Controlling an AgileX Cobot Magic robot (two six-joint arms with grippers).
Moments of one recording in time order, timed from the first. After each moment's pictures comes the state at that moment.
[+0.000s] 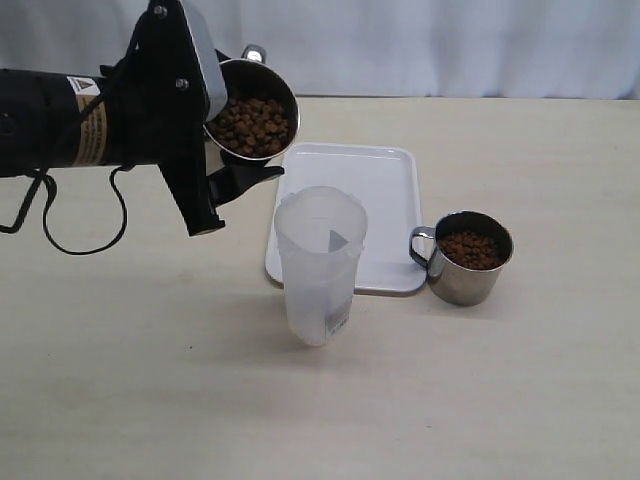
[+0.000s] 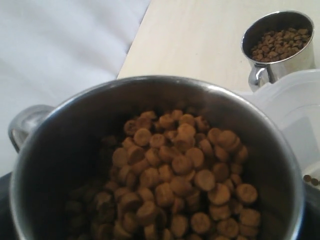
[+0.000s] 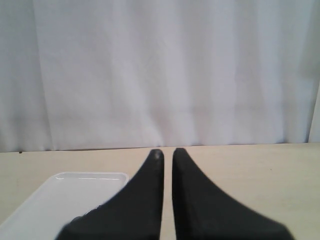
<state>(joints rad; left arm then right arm) -0.32 1.48 -0.84 1.43 -0.36 -0.54 0.05 0.00 0.00 -0.03 0.05 0.08</state>
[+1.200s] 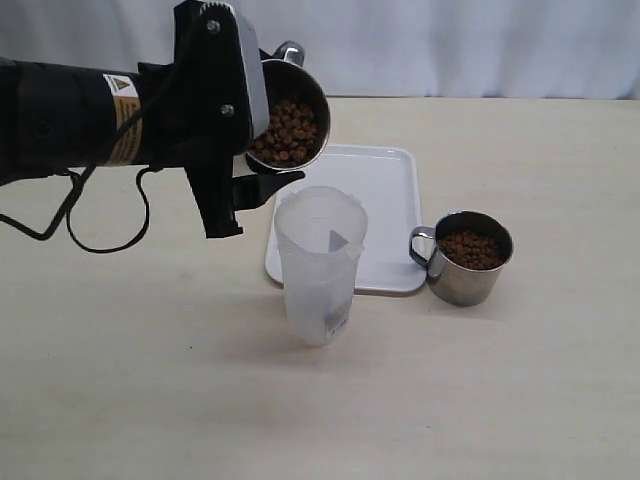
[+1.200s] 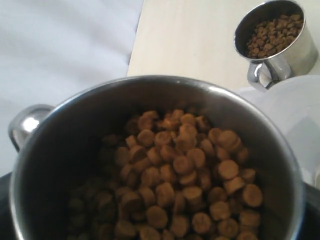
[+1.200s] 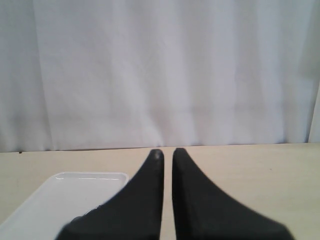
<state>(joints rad) -0.44 1.48 -0.88 1.50 -0.24 -0.47 0.05 0.00 0.00 -0.03 0.05 0.08</state>
